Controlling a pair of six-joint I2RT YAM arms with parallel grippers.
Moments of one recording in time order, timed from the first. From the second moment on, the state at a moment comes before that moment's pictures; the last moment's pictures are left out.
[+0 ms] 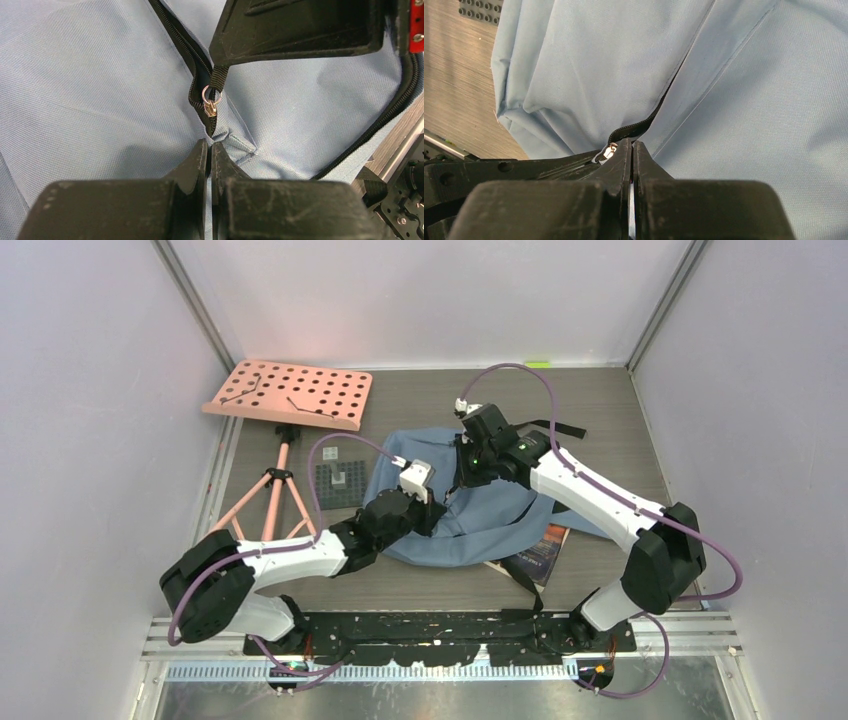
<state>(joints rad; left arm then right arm) -0.95 1.35 0.59 0.43 -0.15 -0.38 0.66 1.52 1.28 -0.64 0.00 0.41</state>
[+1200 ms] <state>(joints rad) -0.94 1.22 0.52 0.28 -0.07 -0.38 0.55 1.69 1.42 -0.66 0.04 0.31</state>
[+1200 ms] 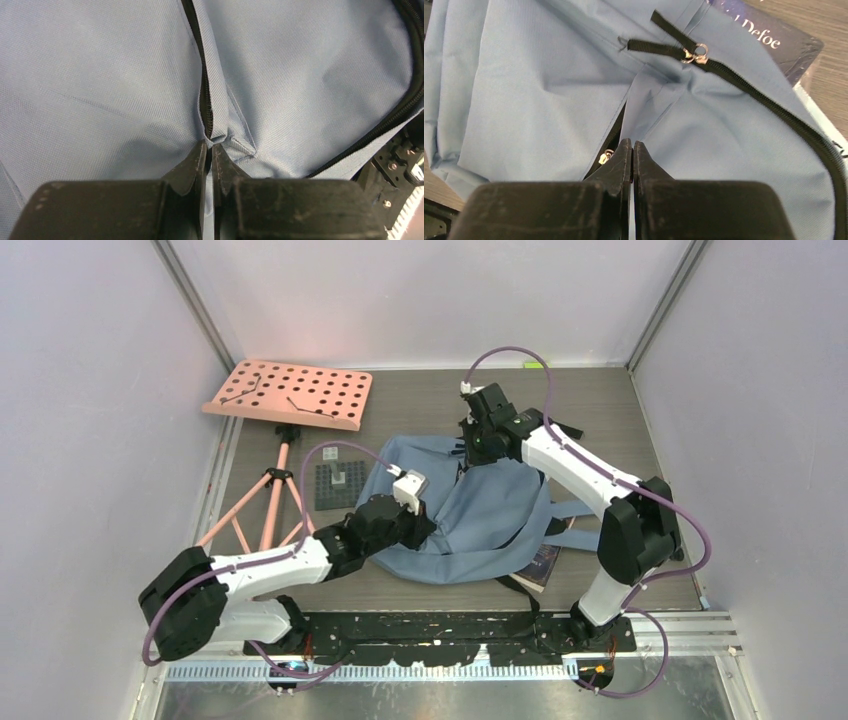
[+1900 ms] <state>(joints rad) -0.90 1.53 1.02 -0.14 -0.10 -0.30 0.50 1.64 1.41 -0.59 -0.03 0.29</state>
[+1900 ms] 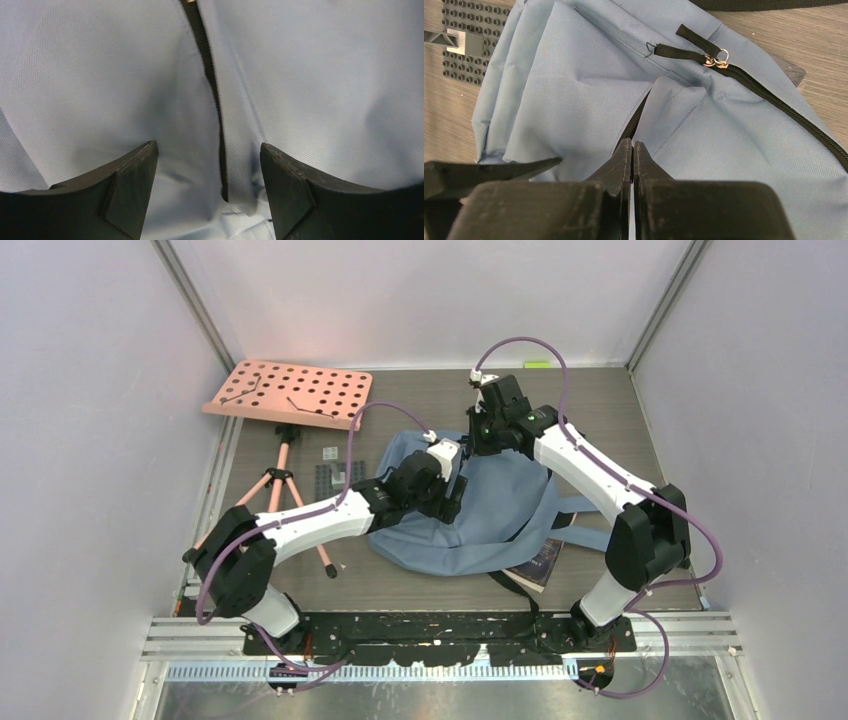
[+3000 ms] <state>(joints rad) -0.88 1.58 0.94 0.08 -0.04 -0.30 0.51 1.61 1.41 -0.63 0.10 0.29</state>
